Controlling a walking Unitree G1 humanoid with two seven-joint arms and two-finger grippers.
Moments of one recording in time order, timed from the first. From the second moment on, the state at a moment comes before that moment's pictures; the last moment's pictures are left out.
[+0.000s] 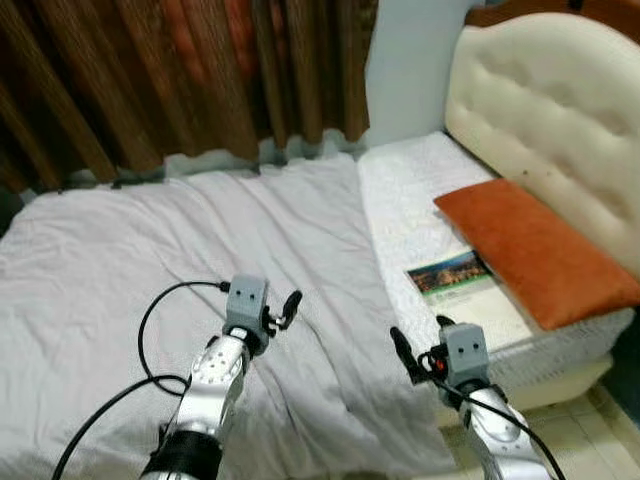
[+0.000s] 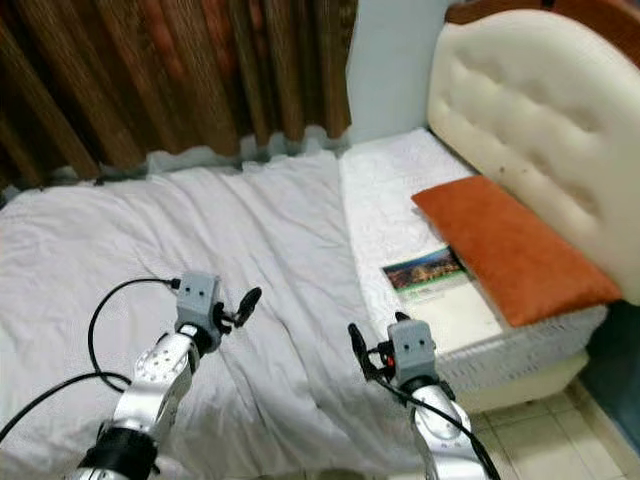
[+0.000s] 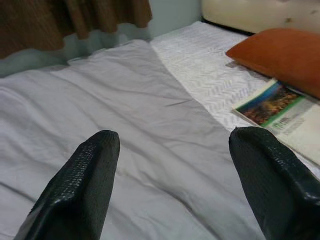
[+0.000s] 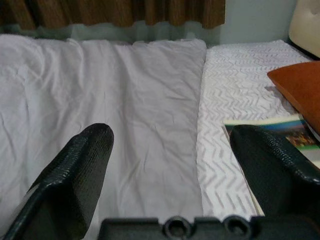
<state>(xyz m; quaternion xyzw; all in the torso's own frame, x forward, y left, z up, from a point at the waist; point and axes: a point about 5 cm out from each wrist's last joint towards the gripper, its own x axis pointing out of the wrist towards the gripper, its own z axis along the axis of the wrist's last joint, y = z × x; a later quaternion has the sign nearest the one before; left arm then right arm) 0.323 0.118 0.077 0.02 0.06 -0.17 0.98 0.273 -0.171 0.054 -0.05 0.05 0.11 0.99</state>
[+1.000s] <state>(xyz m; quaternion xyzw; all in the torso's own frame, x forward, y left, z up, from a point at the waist) 0.259 0.118 0.073 -0.03 0.03 -0.09 0.99 0.329 -0.155 0.072 -0.05 0.12 0.21 0.97</state>
